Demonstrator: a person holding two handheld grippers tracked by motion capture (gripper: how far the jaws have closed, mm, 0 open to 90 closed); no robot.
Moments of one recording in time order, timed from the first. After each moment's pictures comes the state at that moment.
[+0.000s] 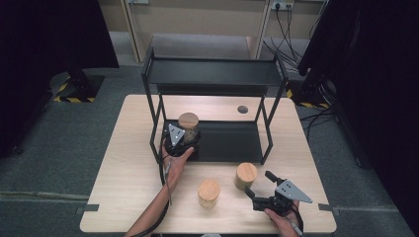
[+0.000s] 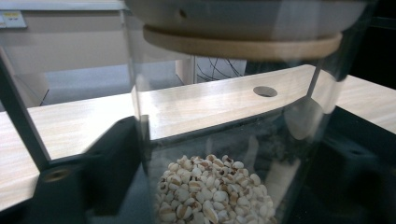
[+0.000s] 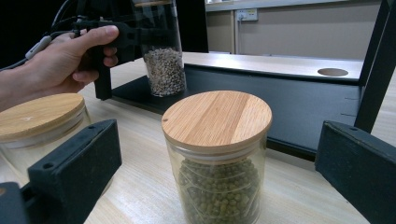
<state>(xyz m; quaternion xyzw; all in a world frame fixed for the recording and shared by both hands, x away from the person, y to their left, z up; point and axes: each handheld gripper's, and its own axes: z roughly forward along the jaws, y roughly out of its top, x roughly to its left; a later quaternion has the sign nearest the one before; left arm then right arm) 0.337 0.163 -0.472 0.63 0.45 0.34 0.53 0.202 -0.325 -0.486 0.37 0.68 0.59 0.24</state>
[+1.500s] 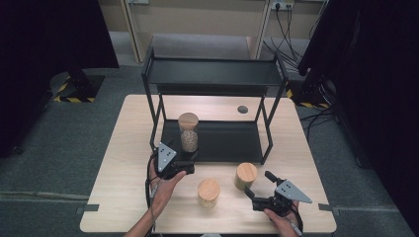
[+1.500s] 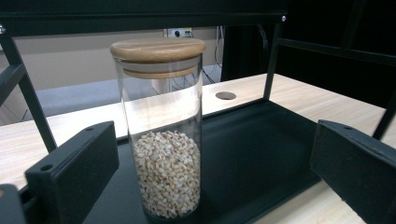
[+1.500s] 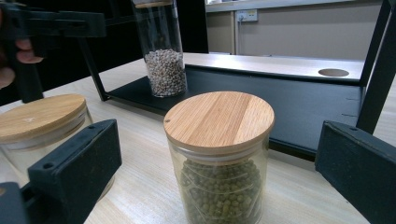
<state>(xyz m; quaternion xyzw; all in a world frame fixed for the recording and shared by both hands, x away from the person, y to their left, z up) 0.251 0.195 -0.453 0.65 0.39 0.33 0.56 0.201 -0.324 -0.486 0.37 0.68 0.59 0.24</state>
